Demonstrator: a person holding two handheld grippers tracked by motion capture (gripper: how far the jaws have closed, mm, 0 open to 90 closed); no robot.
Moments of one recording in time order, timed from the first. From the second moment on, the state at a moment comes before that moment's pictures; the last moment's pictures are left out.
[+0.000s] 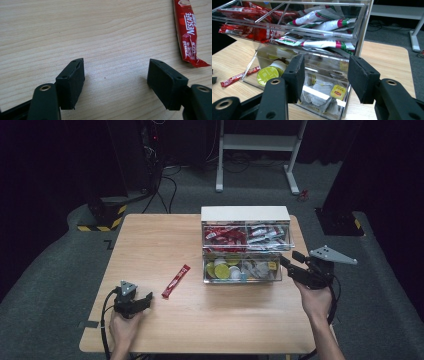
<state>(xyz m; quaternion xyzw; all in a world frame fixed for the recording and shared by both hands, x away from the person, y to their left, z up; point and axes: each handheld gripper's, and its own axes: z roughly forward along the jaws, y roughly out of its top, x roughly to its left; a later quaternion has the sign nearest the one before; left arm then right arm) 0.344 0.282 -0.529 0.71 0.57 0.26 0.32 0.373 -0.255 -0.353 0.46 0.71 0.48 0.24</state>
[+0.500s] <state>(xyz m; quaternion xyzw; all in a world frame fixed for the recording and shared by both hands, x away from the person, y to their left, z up) 0.344 0.282 -0.529 0.71 0.57 0.26 0.32 0.352 -0.269 -0.373 0.46 0.70 0.47 0.26</state>
